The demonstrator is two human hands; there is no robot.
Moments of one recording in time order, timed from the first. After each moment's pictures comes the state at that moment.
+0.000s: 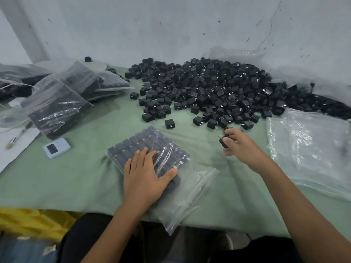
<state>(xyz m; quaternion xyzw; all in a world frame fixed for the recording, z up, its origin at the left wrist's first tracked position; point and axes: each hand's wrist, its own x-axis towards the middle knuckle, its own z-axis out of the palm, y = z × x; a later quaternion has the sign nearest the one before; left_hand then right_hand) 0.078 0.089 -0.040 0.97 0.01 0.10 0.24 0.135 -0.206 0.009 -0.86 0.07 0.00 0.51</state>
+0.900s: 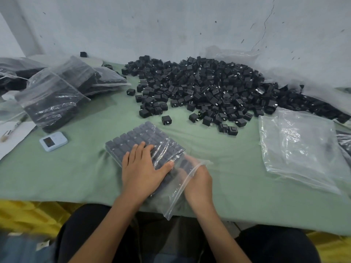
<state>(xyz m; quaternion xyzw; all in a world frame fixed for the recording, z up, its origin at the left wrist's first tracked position) 0.081 0.089 -0.042 0.97 0.00 0.10 0.22 0.034 -0.066 -0.031 -0.81 0.09 -0.10 0.57</state>
